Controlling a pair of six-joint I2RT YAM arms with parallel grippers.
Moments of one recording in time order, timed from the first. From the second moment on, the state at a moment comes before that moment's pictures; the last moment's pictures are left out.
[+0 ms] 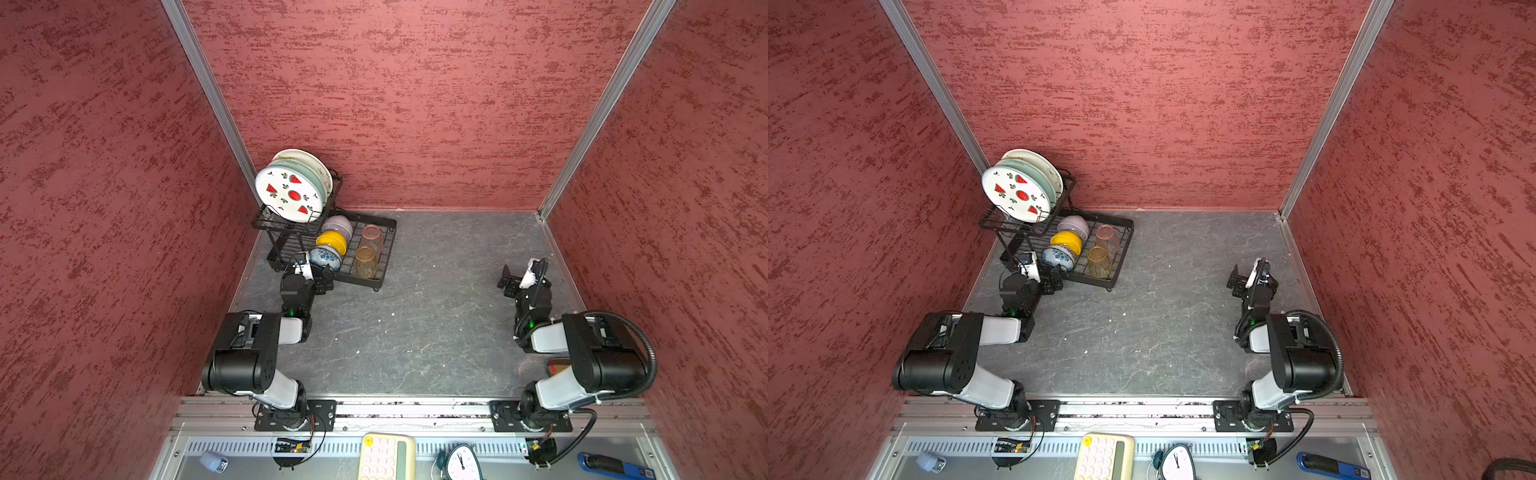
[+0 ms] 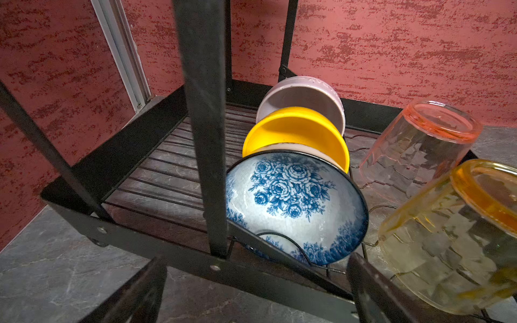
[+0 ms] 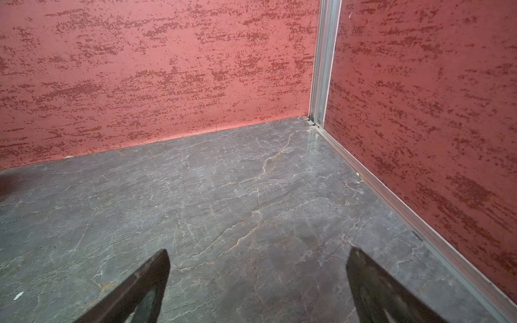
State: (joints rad) left arm 0.01 1.53 0.36 0.90 -0.02 -0.08; right arm -0.04 1.54 0.27 1.13 0.19 0.12
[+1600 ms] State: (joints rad) left arm -0.14 1.18 0.40 0.68 -0.44 -0.12; right arm 0.07 1.28 0.41 0.77 0.25 0.10
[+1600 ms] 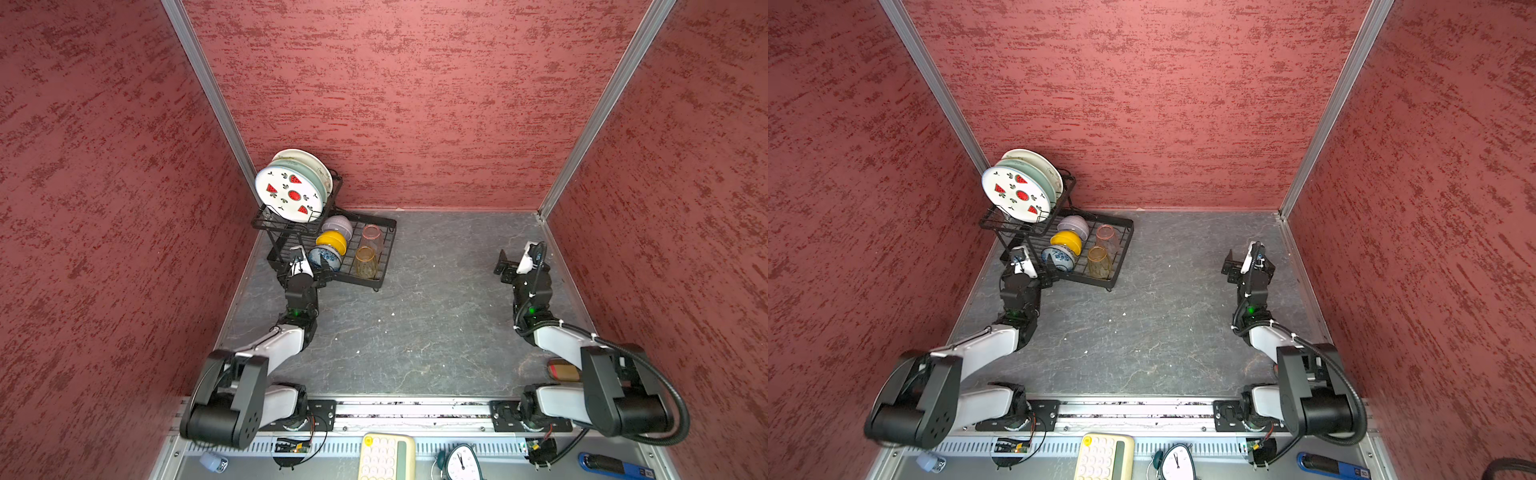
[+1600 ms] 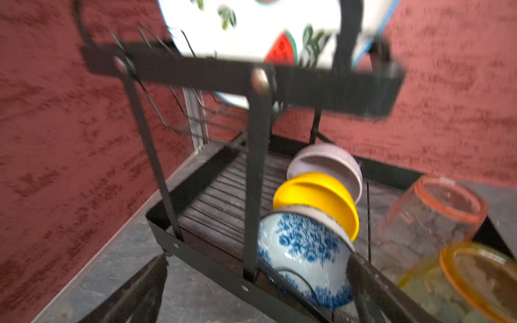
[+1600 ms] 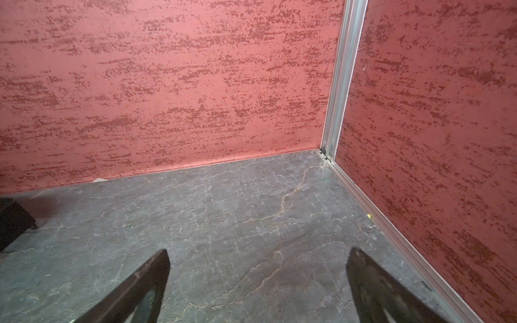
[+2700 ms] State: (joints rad) left arm -0.42 1.29 0.83 -0.60 -0.41 -1.17; right arm 0.15 1.04 0.73 -0.24 -0.06 0.38
